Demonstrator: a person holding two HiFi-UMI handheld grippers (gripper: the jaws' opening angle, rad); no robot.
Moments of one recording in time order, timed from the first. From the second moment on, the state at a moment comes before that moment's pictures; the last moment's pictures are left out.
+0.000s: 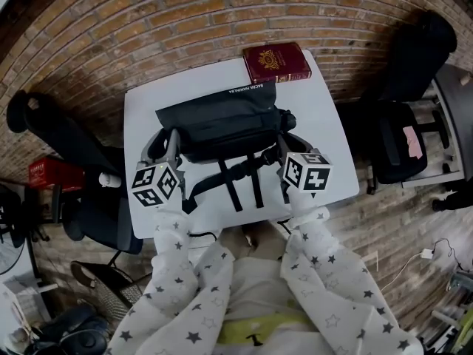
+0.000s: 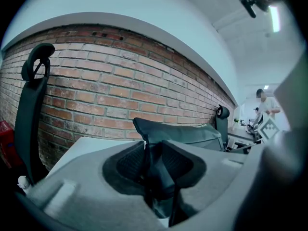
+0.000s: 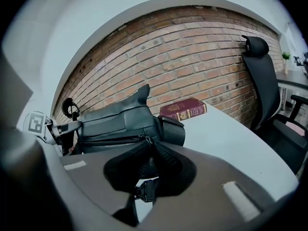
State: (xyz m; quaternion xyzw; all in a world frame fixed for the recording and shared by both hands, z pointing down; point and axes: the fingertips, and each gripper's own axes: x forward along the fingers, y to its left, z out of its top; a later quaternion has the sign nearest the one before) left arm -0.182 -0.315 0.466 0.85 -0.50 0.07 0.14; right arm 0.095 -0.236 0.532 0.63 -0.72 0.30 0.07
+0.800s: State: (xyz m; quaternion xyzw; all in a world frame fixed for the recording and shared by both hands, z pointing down) left arm -0.177 -0.259 0.433 0.87 -0.47 0.05 0.11; right arm 0.088 -0.222 0.473 0.57 -0.79 0.19 0.06
